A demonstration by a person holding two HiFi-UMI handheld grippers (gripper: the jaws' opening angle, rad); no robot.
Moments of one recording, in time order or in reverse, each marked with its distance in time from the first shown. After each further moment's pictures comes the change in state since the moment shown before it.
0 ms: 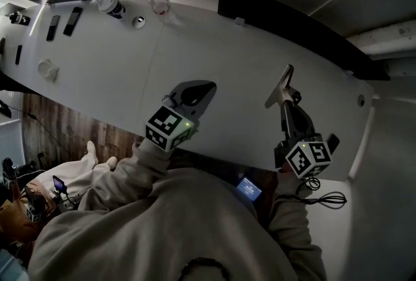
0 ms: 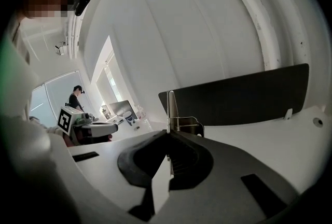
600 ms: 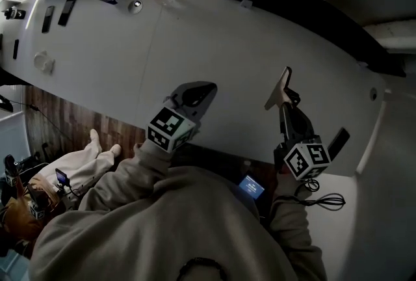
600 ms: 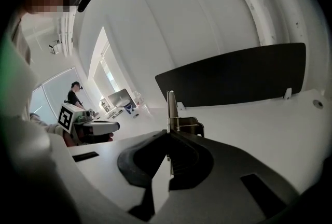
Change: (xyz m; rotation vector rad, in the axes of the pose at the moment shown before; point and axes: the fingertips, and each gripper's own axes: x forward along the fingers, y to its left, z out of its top) left arm 0.009 0.002 -0.068 -0.074 0.097 0.019; right arm 0.008 -0.009 -0.070 0.056 0.112 -0.009
